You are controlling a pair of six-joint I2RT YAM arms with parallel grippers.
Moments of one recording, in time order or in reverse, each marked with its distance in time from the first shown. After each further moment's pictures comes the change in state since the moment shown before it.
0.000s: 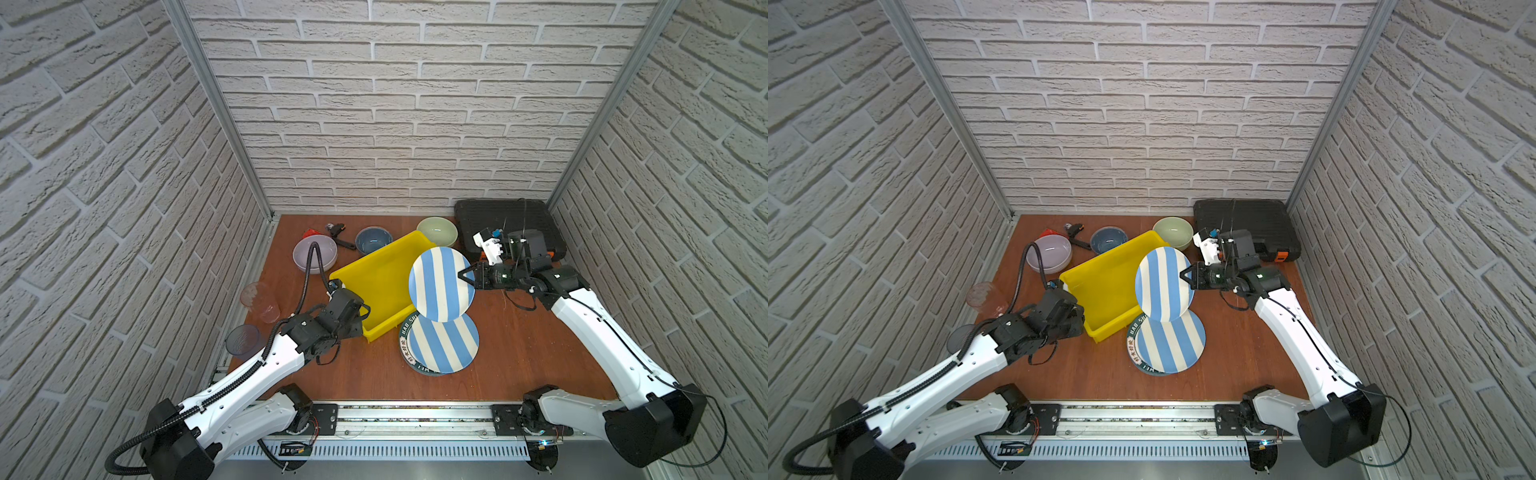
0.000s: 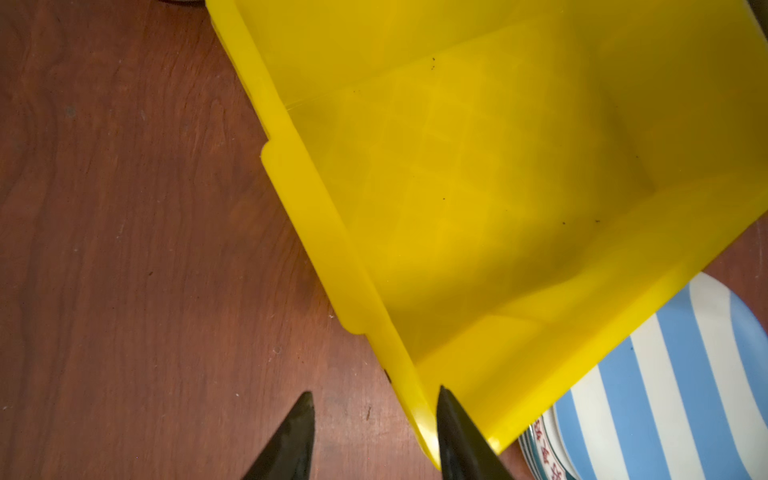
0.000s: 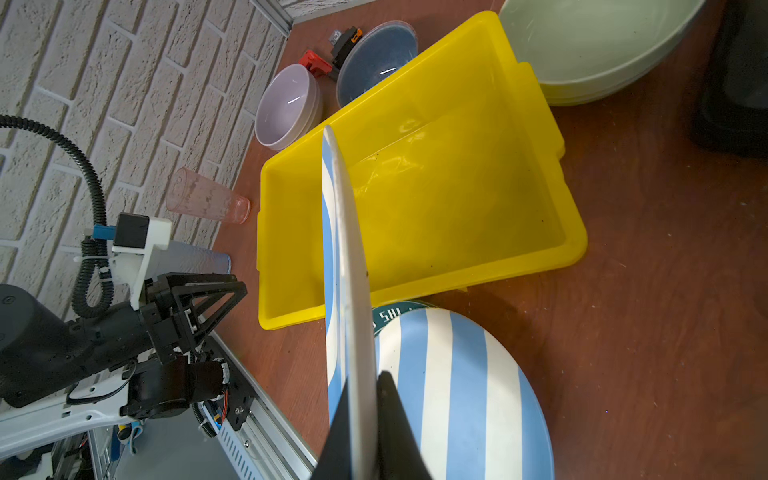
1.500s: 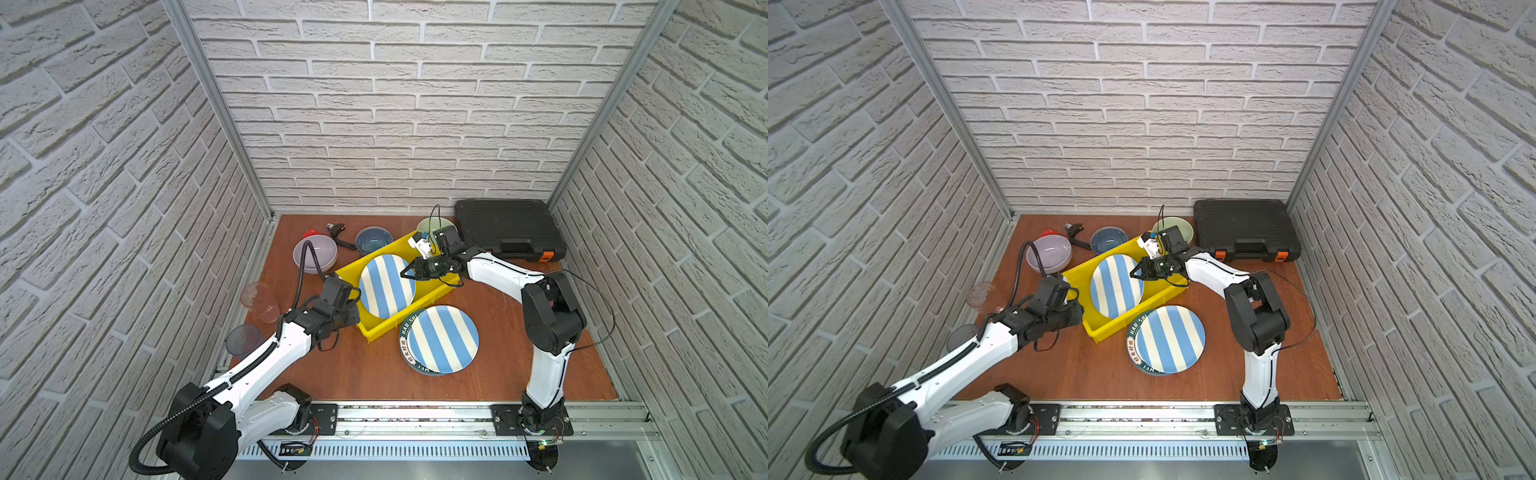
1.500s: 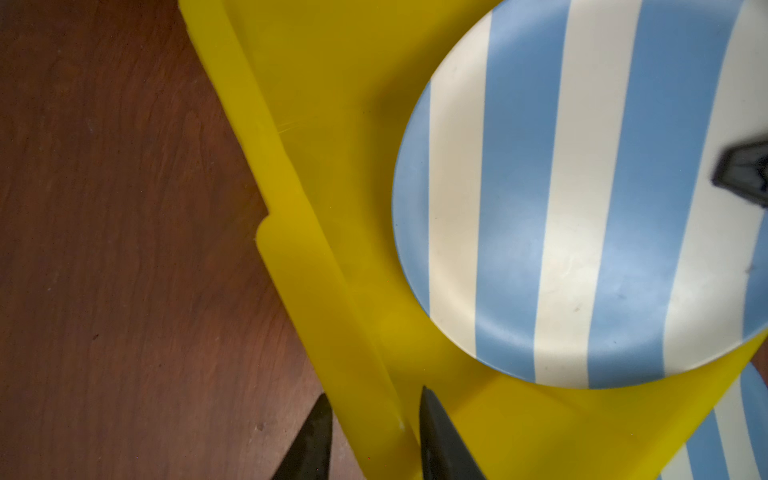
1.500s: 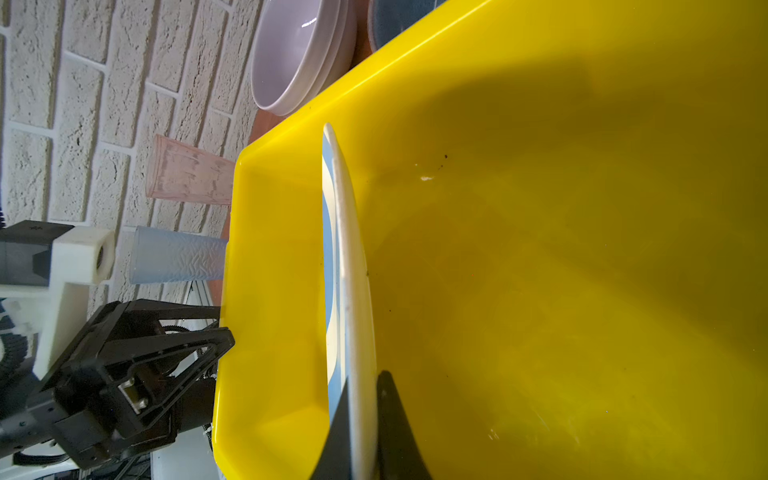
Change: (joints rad) left arm 0.201 0.112 -0.067 0.234 0.170 0.107; right arm 0.167 0.708 0.209 0.406 -0.178 0.055
